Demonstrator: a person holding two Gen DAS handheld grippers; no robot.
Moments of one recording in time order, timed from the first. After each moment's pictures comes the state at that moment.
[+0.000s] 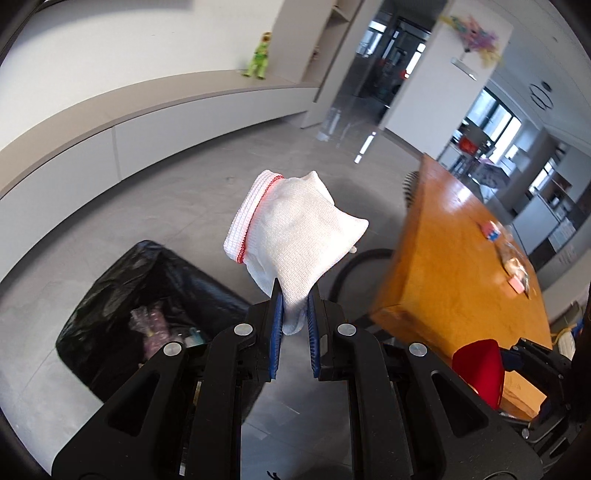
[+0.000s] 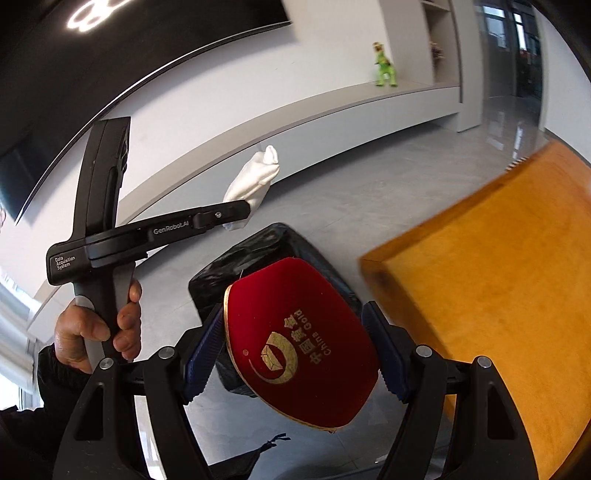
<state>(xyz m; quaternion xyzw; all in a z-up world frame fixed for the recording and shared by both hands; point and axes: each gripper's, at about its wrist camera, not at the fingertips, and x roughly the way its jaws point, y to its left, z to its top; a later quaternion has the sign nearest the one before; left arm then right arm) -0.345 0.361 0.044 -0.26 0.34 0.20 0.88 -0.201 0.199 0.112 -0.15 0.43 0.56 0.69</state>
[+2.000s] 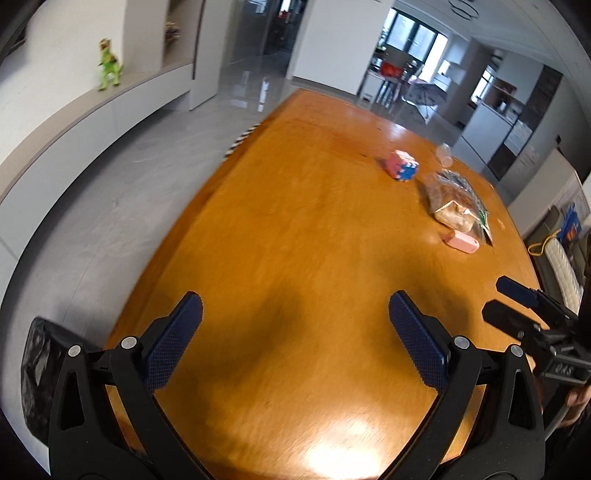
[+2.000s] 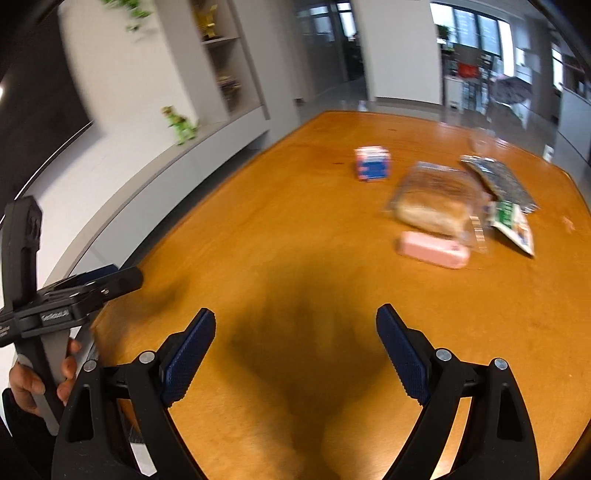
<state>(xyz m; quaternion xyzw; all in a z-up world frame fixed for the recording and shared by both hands) -0.110 0.186 0.055 -0.15 0.42 0.04 0.89 0.041 -0.070 0.110 -0.02 0.44 0.27 0.86</state>
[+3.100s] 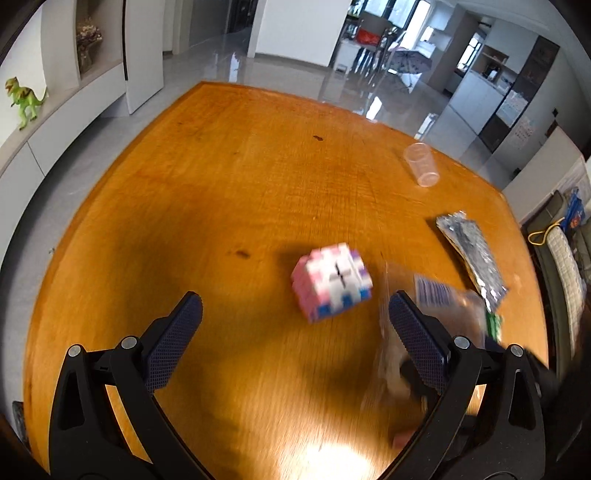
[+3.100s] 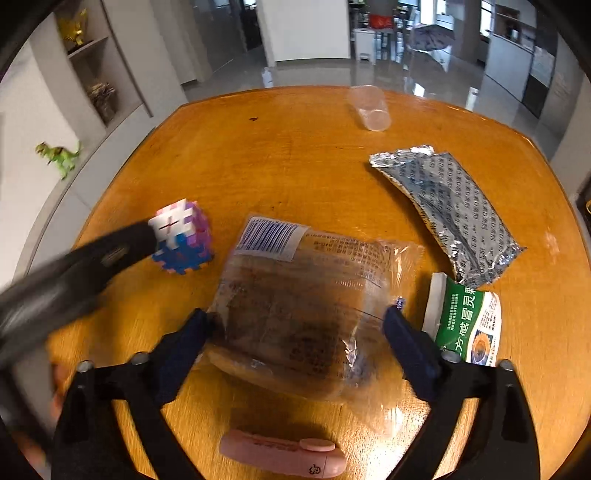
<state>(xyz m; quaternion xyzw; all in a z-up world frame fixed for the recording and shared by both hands) 0.161 0.096 0.040 -0.13 0.48 0.00 0.87 0.244 -0.084 0.062 -0.02 0.51 0.13 0.85</state>
